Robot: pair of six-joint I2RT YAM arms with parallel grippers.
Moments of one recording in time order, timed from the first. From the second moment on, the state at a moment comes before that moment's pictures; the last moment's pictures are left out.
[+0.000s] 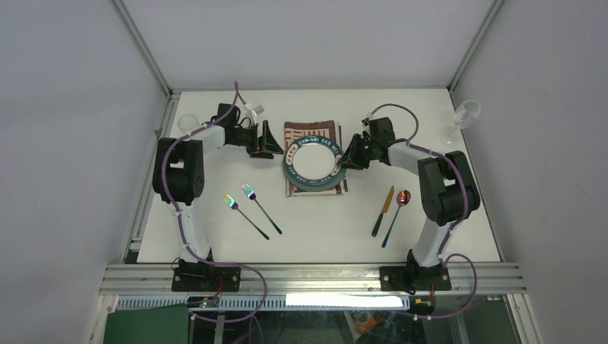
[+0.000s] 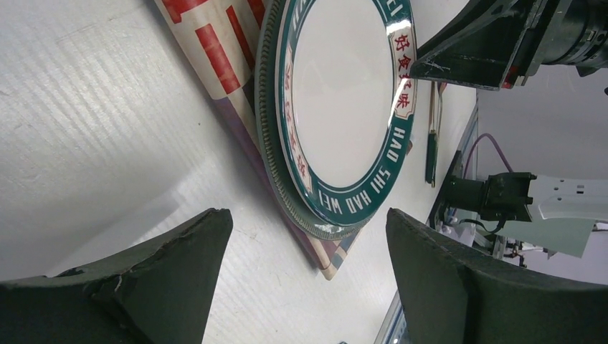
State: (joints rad) left arm -0.12 2.05 1.36 -0.32 0.97 -0.19; right arm 0.28 1.81 1.05 -0.16 -0.46 0.62
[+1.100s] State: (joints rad) left arm -0.21 2.04 1.36 -0.30 0.99 -0.22; right arm 0.28 1.81 1.05 -0.16 -0.46 0.62
